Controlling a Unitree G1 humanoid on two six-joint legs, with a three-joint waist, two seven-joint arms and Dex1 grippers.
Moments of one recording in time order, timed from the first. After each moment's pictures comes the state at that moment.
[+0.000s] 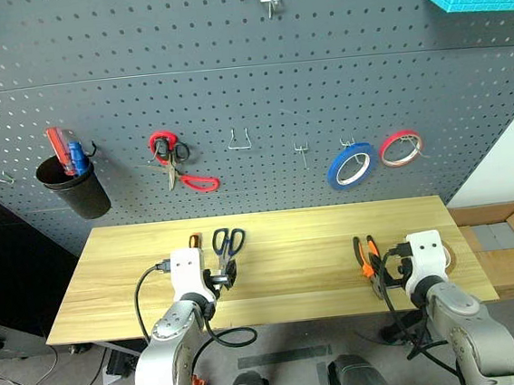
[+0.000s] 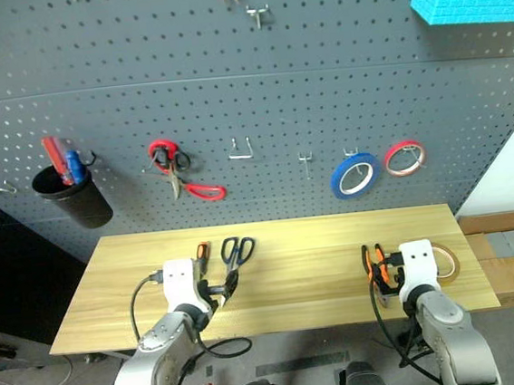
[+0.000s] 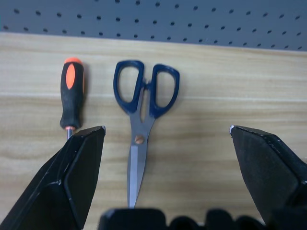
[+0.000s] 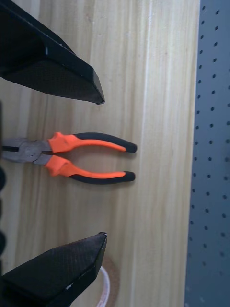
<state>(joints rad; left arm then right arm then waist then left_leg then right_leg) 0.06 0.13 0.08 -0.27 -0.19 0.65 -0.12 0.12 -0.22 -0.09 -0.34 0.13 0.64 0.17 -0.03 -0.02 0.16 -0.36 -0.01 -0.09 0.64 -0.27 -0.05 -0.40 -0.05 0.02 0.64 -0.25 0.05</state>
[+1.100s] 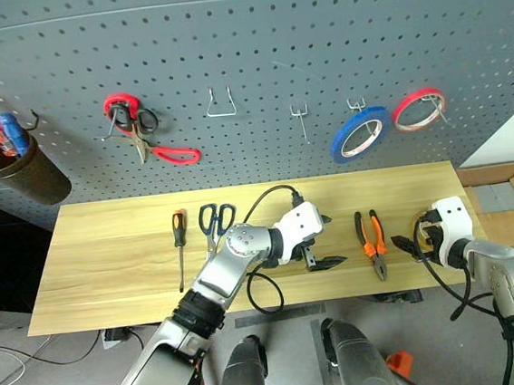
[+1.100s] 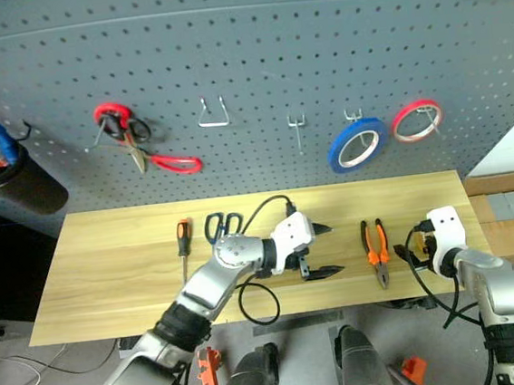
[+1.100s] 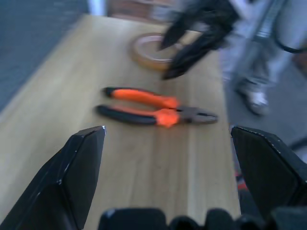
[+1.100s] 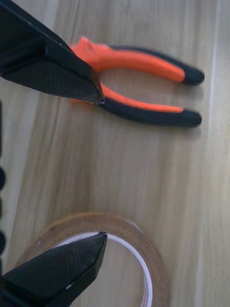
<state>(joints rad) -0.65 0.22 -0.50 0.32 -0.05 0.08 -0.93 -0.24 -0.56 -0.19 0.06 0.26 0.80 0.48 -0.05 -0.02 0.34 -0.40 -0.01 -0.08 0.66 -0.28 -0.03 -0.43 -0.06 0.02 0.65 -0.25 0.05</state>
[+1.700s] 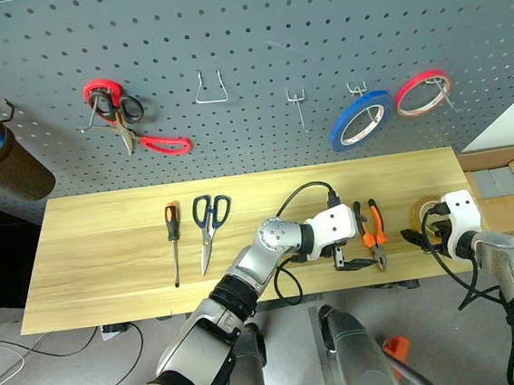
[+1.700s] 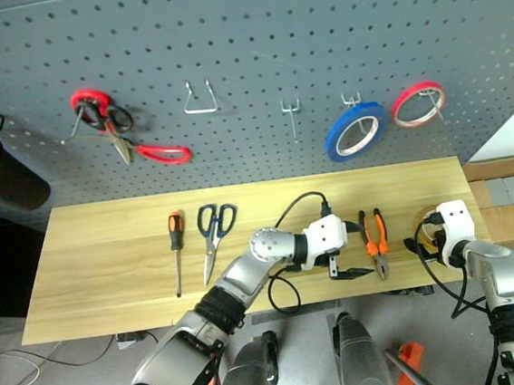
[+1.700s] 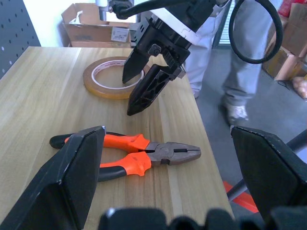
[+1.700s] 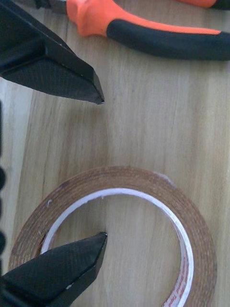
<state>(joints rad) -0.72 0.06 -0.50 0.53 0.02 -0.09 -0.95 -0.31 -0.60 -0.19 0.26 0.26 0.70 0.51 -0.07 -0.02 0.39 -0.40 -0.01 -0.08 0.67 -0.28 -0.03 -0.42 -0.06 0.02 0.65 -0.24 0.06</state>
